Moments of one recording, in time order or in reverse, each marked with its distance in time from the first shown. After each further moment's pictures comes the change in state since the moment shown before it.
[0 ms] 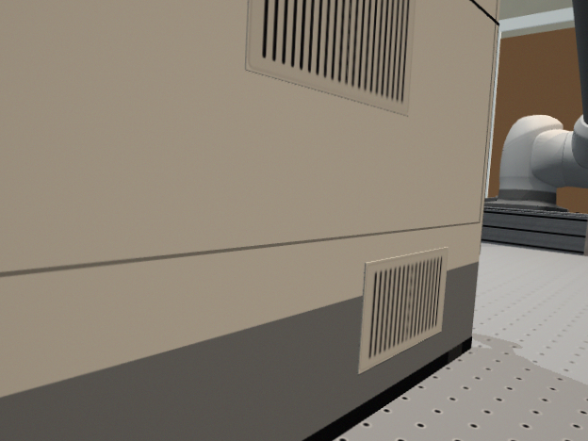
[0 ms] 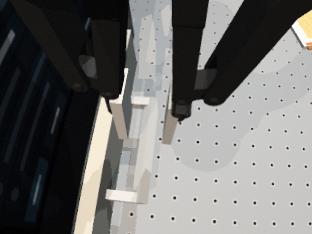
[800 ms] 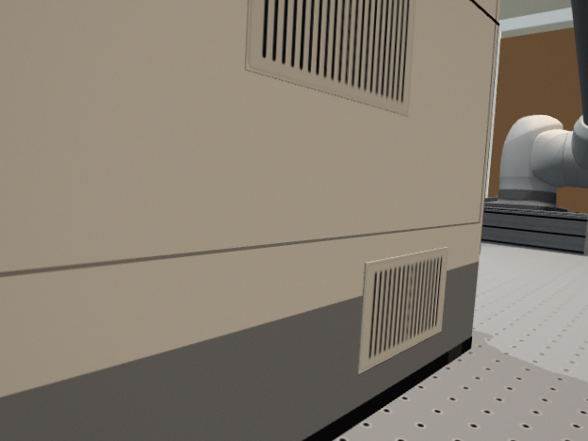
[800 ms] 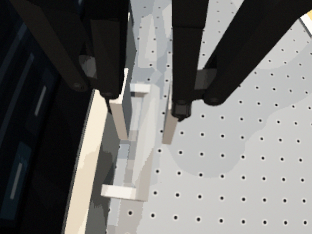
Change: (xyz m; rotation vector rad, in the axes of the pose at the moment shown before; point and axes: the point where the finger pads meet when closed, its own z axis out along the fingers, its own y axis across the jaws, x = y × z) arm 0.000 0.000 0.028 0.000 0.000 0.000
